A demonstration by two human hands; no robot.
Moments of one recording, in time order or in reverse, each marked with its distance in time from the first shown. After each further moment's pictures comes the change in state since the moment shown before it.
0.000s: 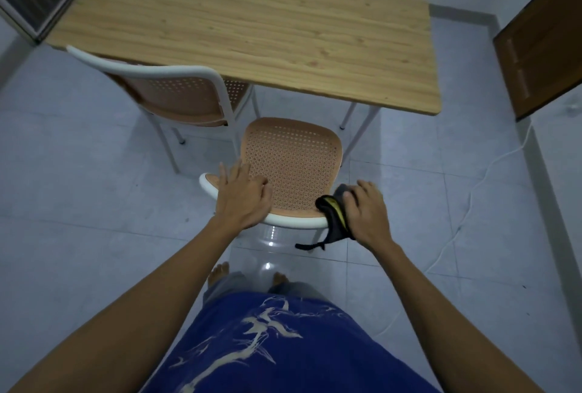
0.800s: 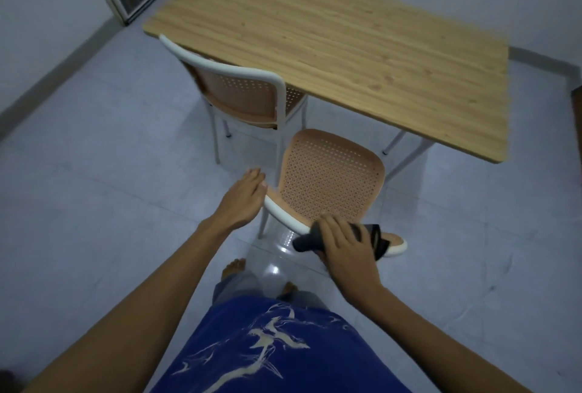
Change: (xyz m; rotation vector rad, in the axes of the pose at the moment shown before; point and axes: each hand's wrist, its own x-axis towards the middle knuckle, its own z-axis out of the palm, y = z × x) left_hand -0.027 -0.070 -0.029 -0.493 -0.113 -0.267; right_hand -0.037 -0.075 0.046 -0.506 -0.125 -0.635
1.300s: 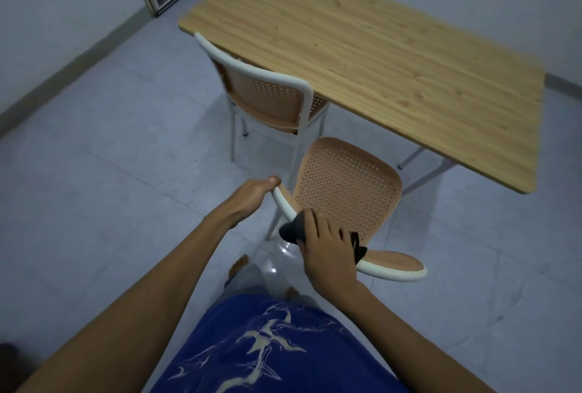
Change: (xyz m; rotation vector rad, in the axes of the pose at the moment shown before) left_hand 0.009 -0.020 -0.034 -0.615 -0.100 -0.258; right_hand 0.056 -0.059 0.000 0.110 -0.082 0.089
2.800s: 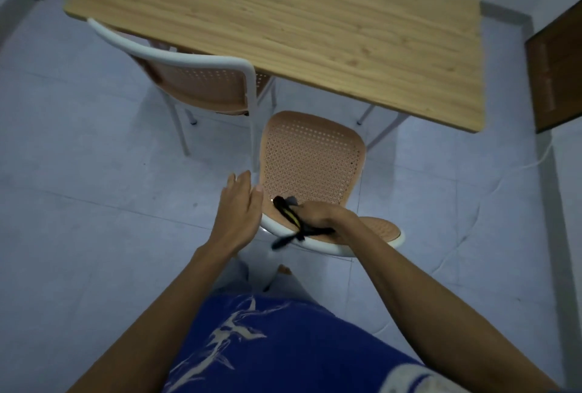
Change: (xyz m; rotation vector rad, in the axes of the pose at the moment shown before) left_hand -0.004 0.006 0.049 0.395 0.136 0.336; right_hand 0.089 0.062 -0.009 0.443 -0.972 0.378
